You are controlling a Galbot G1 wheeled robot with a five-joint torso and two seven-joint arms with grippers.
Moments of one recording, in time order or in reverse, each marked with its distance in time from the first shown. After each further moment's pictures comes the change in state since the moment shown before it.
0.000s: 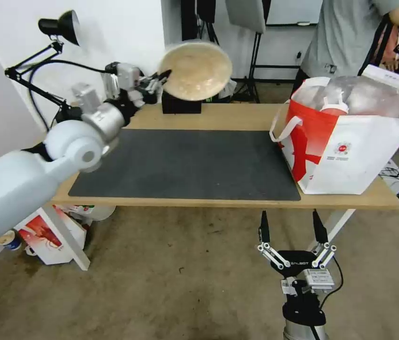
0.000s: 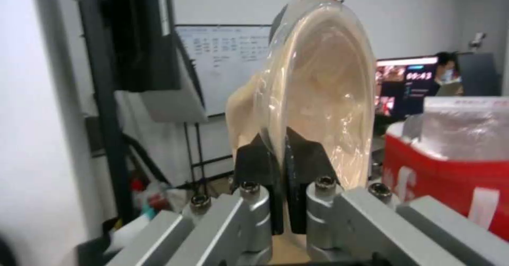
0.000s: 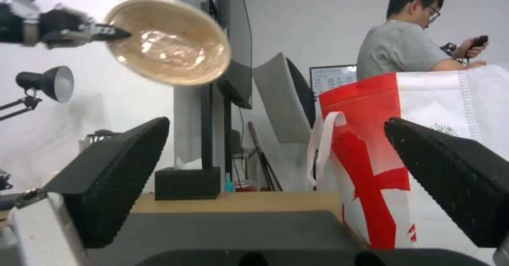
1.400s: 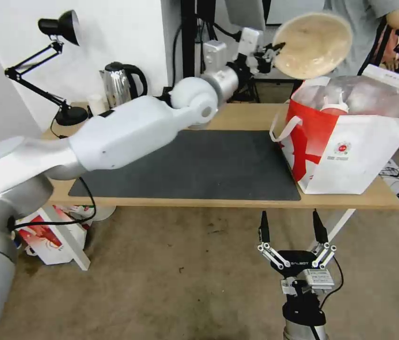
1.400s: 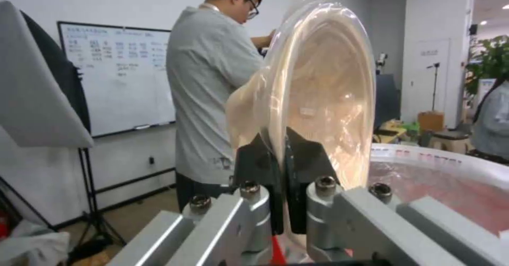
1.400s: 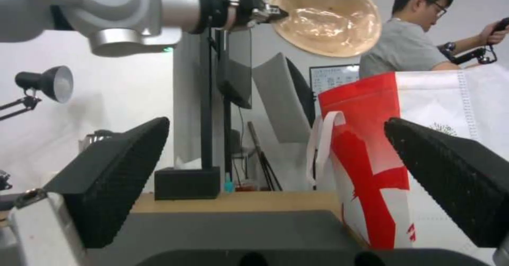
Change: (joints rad) left arm -0.546 -0.739 0.495 0.499 -0.120 -0.042 -0.038; right arm 0.000 0.000 0.000 0.000 0.000 0.000 0.000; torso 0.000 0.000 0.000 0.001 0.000
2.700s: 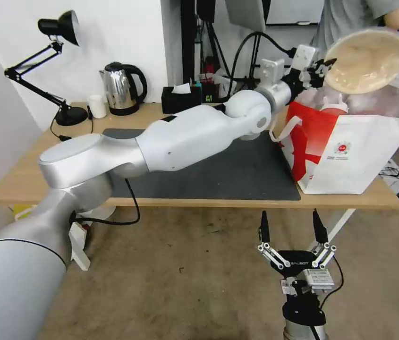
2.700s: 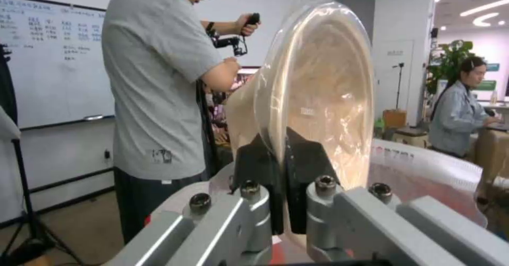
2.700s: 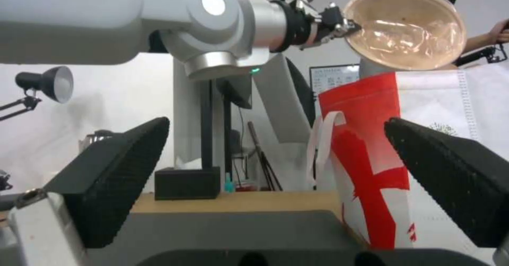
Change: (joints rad) left arm 0.013 -0.274 0.053 0.233 0.010 -0.046 0.041; right arm 0.000 0.000 0.000 0.000 0.000 0.000 0.000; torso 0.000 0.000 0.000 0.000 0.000
